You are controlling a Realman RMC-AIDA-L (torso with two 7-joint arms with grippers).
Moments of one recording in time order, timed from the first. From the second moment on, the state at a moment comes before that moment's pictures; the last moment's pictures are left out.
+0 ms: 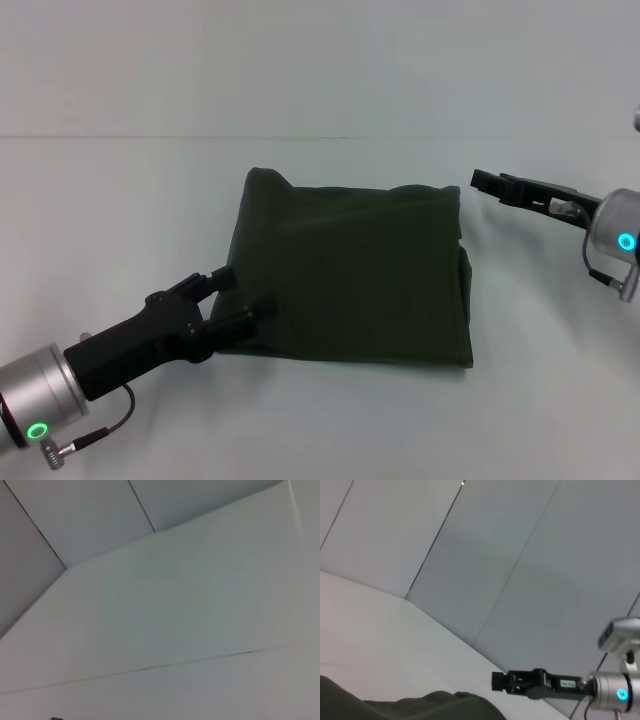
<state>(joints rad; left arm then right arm) -0.38 -2.16 0.65 0.44 1.71 1.50 -1.28 0.65 2.09 -0.92 -0.45 -1.64 -0.69 1.76</state>
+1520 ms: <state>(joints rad) -0.43 -2.14 0.55 0.44 1.71 1.42 -1.60 0.65 2.10 -1.01 -0.21 -1.53 -0.95 1.01</state>
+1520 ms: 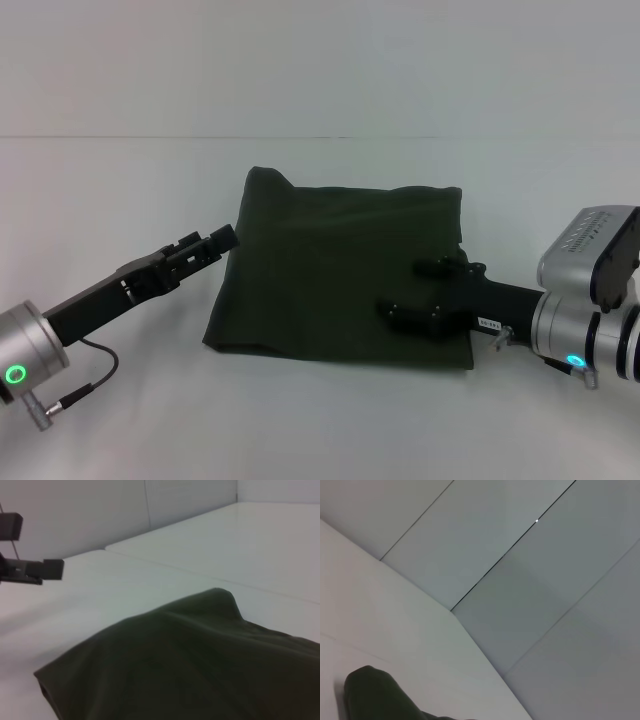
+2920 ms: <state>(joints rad) -0.71 -2.05 0.79 0.44 2.02 0.96 -2.25 0.37 2.10 -0.99 -0.32 -1.53 -1.37 0.83</state>
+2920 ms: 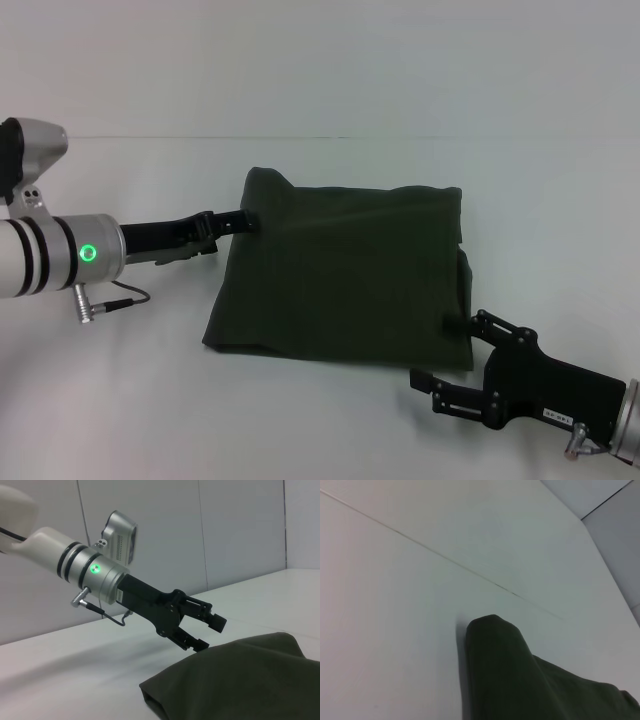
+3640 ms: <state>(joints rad) -0.71 -2.09 0.79 0.41 2.03 0.90 -2.24 0.38 2.10 -0.99 -0.32 -1.53 -1.36 0.83</state>
